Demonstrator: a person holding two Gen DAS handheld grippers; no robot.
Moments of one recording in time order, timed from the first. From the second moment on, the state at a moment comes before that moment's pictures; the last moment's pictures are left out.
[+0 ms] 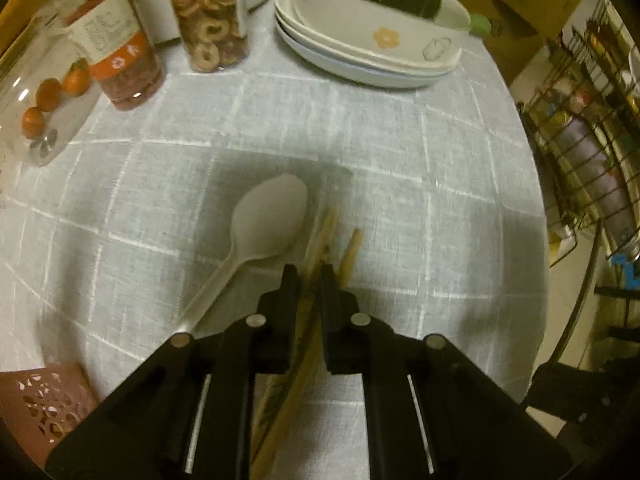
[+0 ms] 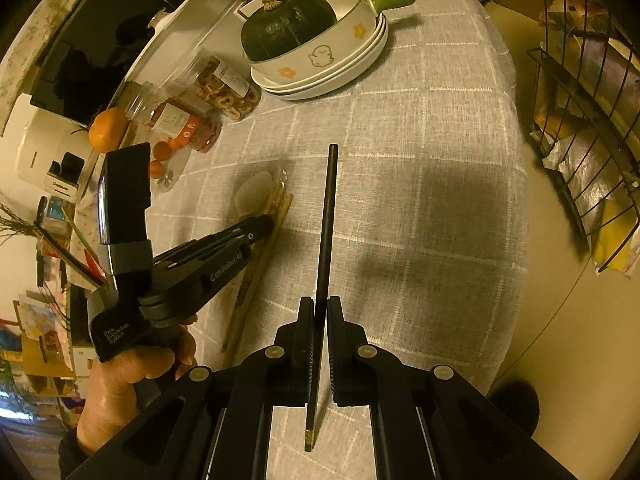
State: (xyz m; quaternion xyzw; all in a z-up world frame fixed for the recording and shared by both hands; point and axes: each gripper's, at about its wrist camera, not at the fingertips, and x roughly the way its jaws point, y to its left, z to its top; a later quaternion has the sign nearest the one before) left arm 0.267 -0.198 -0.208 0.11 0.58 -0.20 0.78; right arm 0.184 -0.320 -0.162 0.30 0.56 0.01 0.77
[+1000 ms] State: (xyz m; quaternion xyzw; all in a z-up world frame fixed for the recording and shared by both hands) left arm 0.149 -0.099 -0.080 0.11 0.46 -0.23 0.85; right arm 0.140 -0.258 -0.056 0.22 0.46 0.05 0.86
